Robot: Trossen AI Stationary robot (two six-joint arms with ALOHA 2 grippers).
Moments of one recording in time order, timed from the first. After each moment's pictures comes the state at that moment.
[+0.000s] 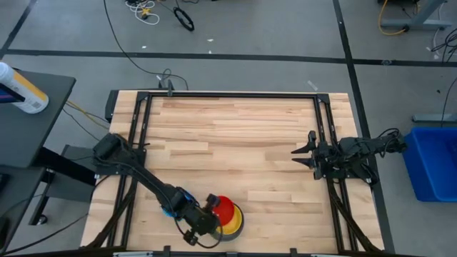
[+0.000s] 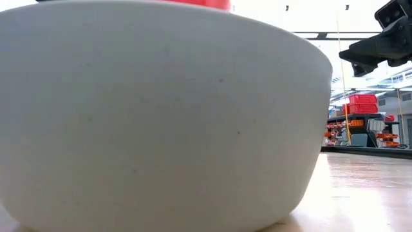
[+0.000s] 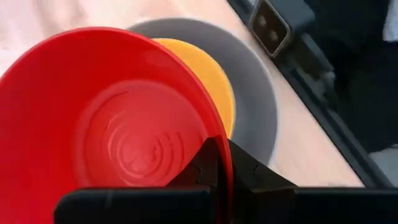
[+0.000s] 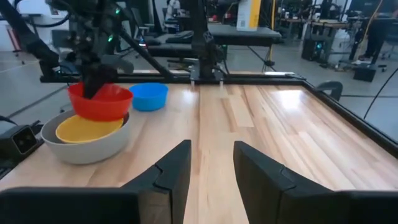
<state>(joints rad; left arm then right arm) -0.62 1.84 1.31 -0.40 -0.12 -0.04 0.29 0.00 0.16 -0.28 0.25 0.03</state>
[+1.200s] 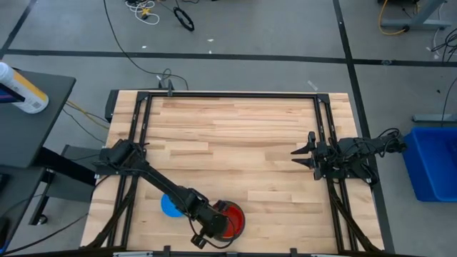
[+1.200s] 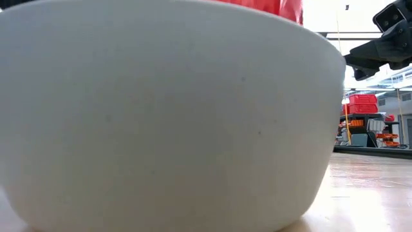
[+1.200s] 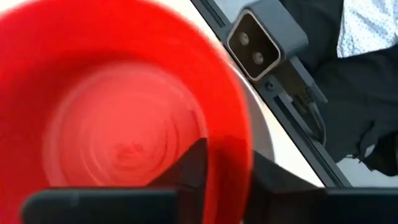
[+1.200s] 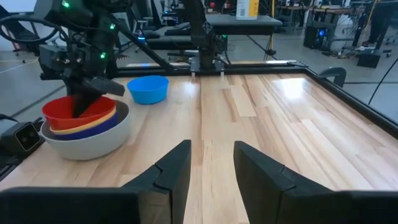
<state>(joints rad) -0.56 1.99 1.37 -0.29 0.10 -0.05 0.29 0.00 0.16 -0.32 0.25 0.07</state>
